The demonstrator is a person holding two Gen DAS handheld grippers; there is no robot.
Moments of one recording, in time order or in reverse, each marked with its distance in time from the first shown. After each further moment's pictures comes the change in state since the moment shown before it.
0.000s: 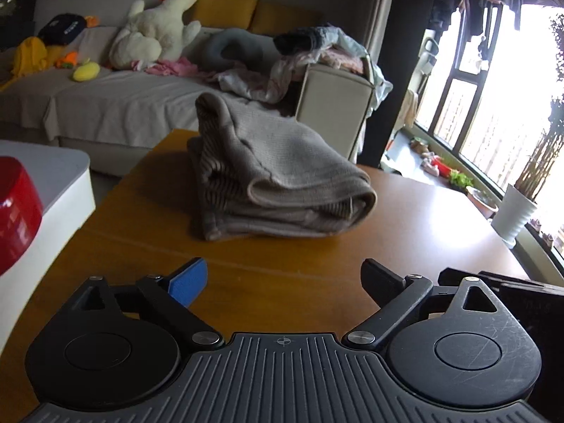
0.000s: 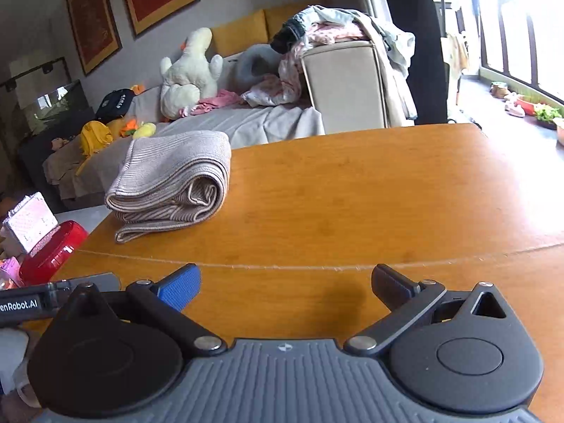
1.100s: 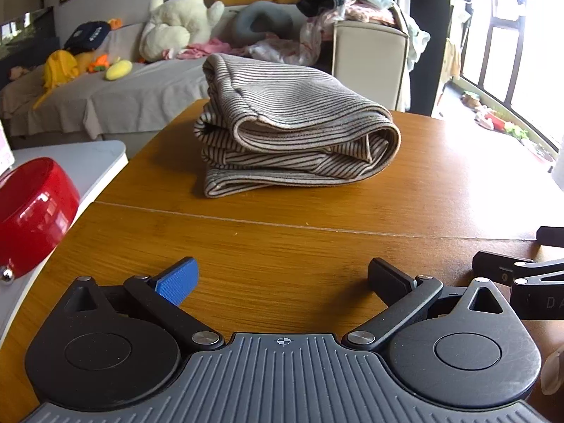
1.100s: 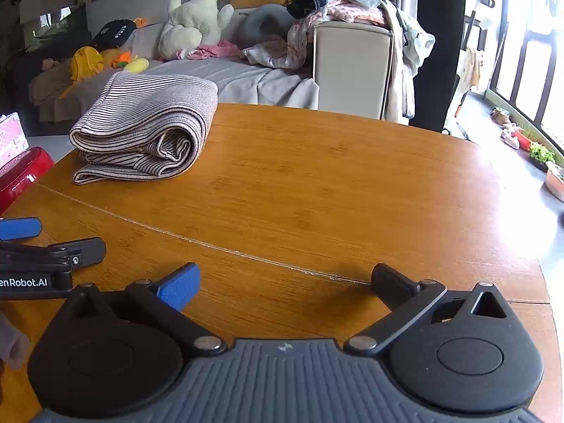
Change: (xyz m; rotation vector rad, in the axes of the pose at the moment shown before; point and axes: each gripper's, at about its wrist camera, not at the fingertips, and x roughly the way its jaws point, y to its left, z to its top) left arm 0.029 -0.036 -0.012 0.106 0.079 0.231; right arm 0.039 0.002 0.018 -0.221 0.102 -0.073
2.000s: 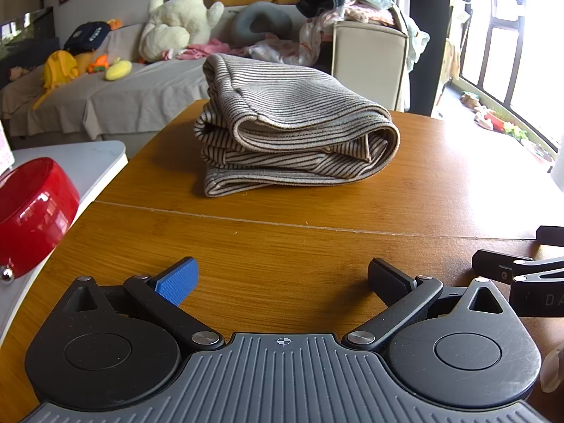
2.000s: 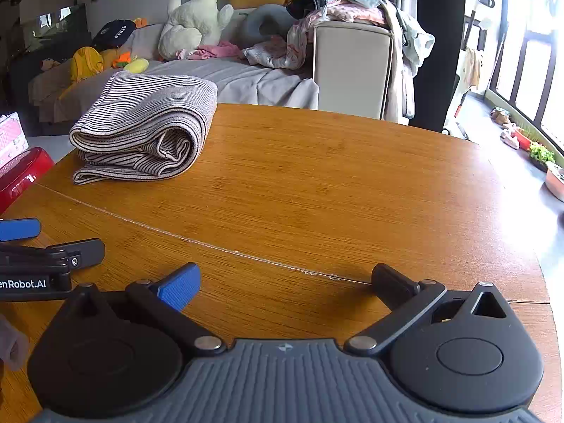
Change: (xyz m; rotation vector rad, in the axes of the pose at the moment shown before) left arm 0.002 0.001 0.002 0.000 0.000 -0.002; right arm 0.001 0.000 0.000 0.000 -0.001 0.000
